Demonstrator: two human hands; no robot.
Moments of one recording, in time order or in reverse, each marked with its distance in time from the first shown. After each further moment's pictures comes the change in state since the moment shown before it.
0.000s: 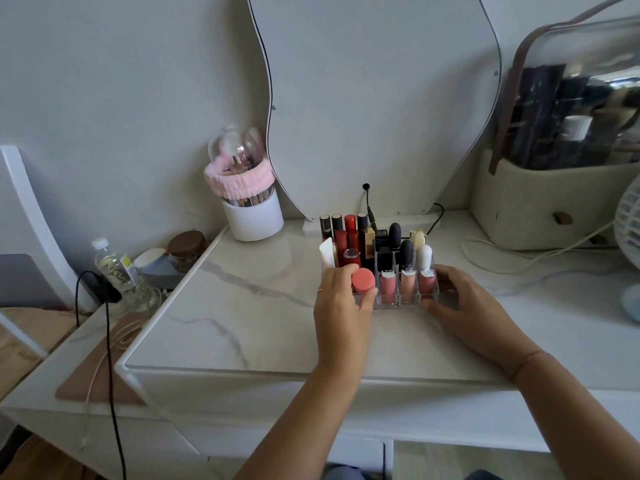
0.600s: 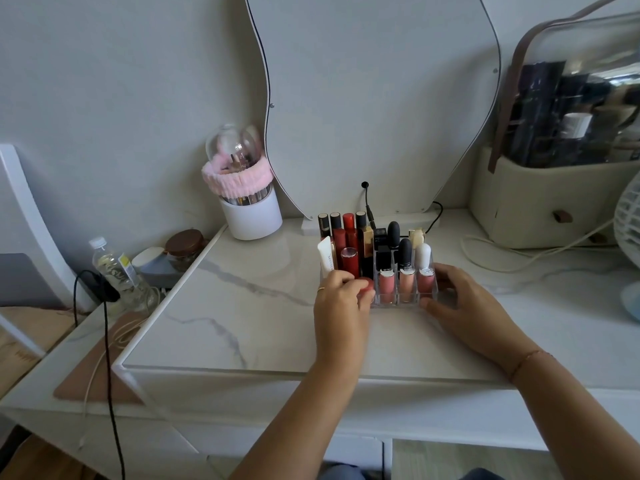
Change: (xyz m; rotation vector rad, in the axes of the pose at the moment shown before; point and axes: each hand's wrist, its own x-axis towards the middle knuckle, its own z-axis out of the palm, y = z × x) left_hand 0.002 -0.008 0.006 0.067 -0.075 0.031; right_hand -0.001 -0.002 -0.001 0.004 -0.006 -0.002
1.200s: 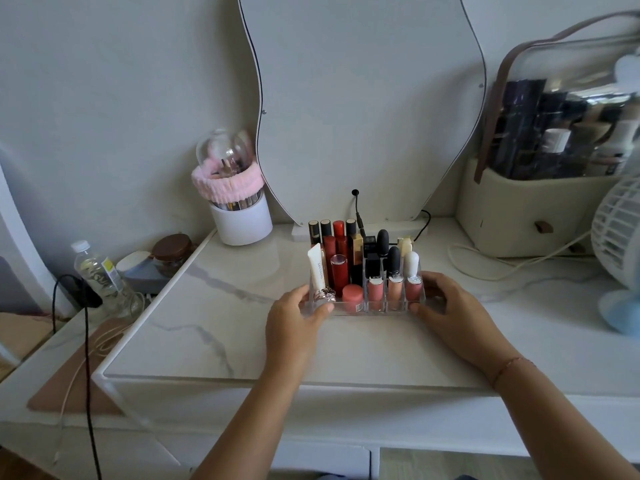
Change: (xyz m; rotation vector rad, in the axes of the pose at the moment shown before) left_hand 0.005 -0.047 -0.024 -0.167 -0.116 -0.297; right_hand -0.002 -0.010 -0.005 0.009 0.008 0.052
